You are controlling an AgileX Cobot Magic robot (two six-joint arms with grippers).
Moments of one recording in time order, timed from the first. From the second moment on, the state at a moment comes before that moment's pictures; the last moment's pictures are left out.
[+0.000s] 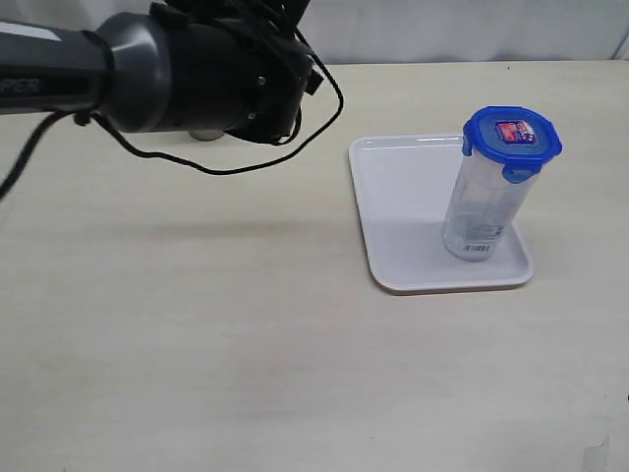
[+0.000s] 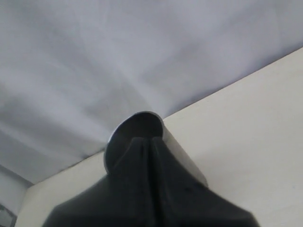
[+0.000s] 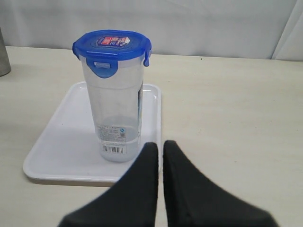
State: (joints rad) left arm -0.82 1.98 -1.42 1.51 0.93 -1.29; right arm 0.07 0.00 0.00 -0.08 0.33 0.02
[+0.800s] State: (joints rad) left arm -0.82 1.22 -0.89 1.51 0.93 -1.29; right arm 0.07 0.00 0.00 -0.08 0.33 0.02
